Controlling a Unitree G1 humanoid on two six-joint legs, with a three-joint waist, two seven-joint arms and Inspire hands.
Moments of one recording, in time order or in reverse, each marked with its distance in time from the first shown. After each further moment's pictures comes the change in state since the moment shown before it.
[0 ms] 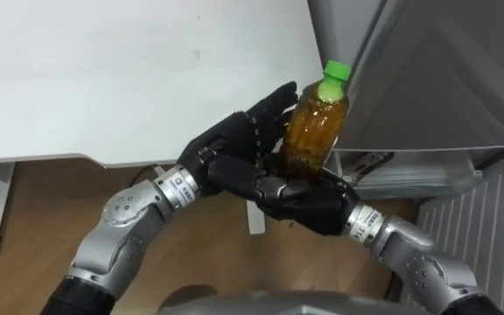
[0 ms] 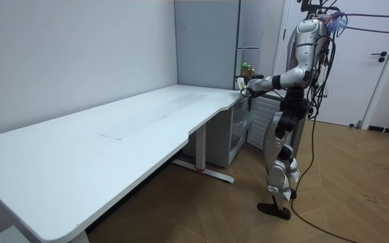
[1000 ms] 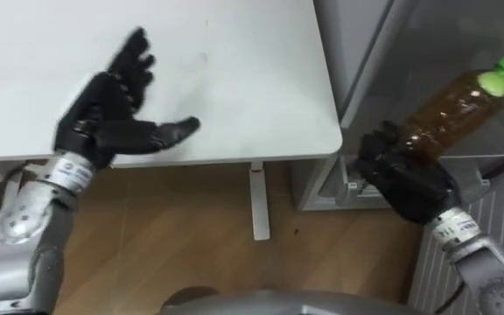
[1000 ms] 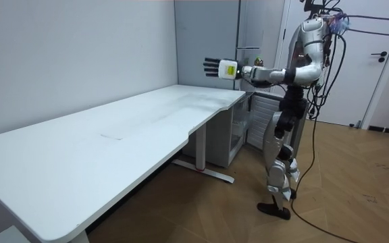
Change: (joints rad) left arm 0.195 0.052 0.653 -0.265 0.088 -0.102 0.376; right arm 0.185 -0.027 -0.557 0.060 0.190 -0.094 -0.019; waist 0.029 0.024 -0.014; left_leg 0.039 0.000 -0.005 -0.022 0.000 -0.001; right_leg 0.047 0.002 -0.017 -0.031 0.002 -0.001
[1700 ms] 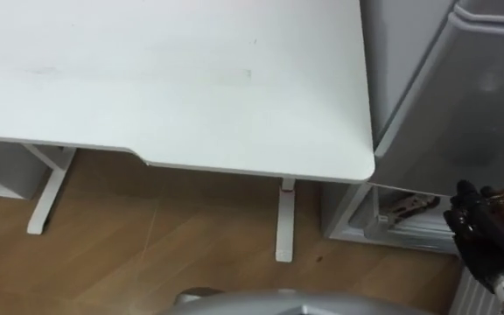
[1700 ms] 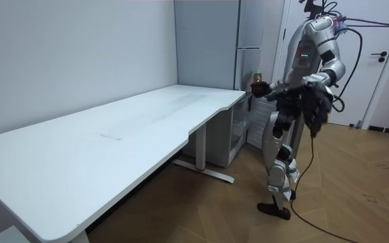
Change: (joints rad) left arm 0.222 -0.041 0.366 0.411 -0.346 -0.085 0.749; right arm 0.096 0.024 -0.128 0.163 0.120 0.047 -0.355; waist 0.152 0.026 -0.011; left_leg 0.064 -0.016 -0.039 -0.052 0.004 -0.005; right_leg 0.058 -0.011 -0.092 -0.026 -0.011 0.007
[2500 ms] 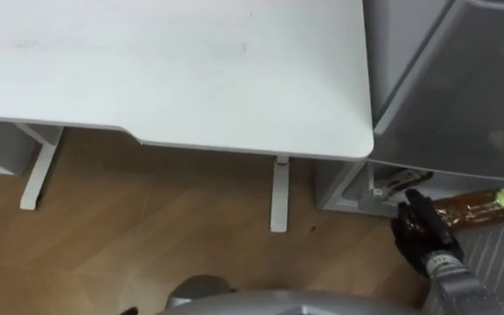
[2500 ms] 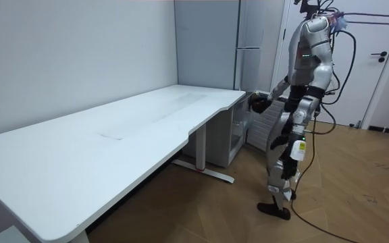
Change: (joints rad) left arm -0.239 -0.135 -0.624 0.712 0.018 0.189 -0.285; right arm -0.412 0.066 0.278 0.429 0.209 0.001 -0.304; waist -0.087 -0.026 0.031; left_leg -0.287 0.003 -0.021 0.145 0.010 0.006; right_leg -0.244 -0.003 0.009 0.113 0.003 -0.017
